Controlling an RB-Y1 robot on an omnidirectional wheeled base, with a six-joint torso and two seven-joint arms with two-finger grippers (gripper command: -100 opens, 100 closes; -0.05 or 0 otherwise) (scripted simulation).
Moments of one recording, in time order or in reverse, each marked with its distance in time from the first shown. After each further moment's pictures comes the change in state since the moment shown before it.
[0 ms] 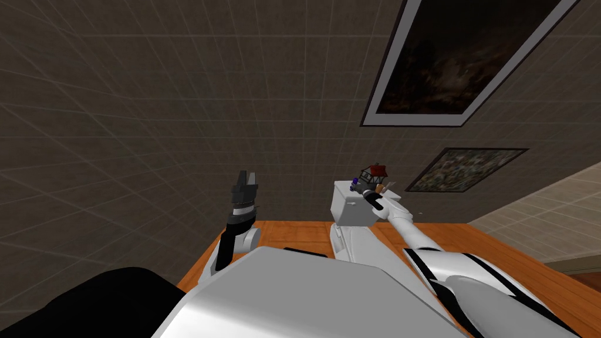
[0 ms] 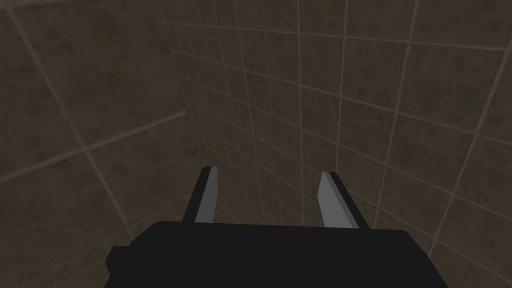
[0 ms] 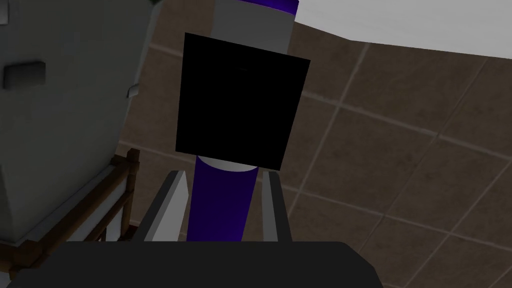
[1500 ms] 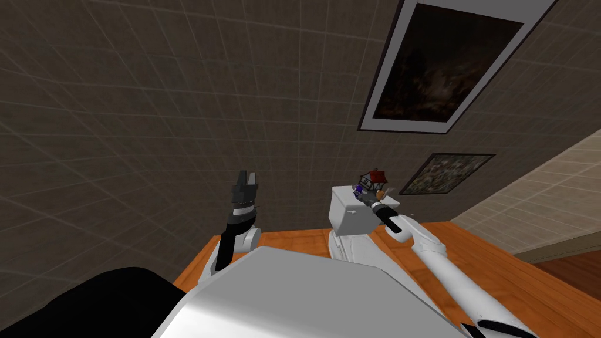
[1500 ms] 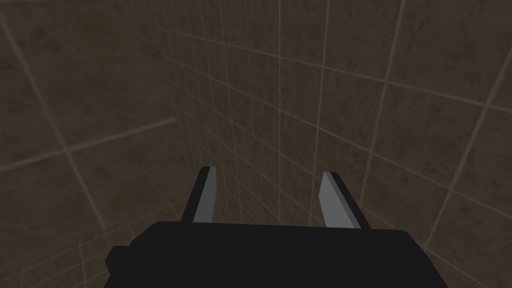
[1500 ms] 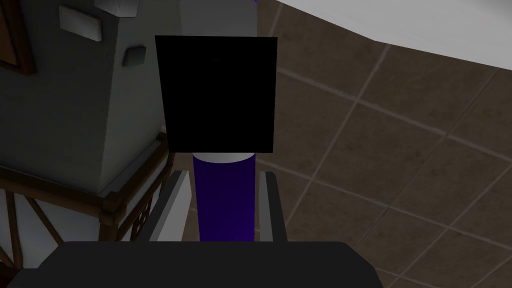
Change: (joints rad) left arm 0.000 0.000 0.000 0.000 0.000 0.000 0.000; right arm 0.407 -0.048 -0.052 -0.459 -0.056 0.046 0.011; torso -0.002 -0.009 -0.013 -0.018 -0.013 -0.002
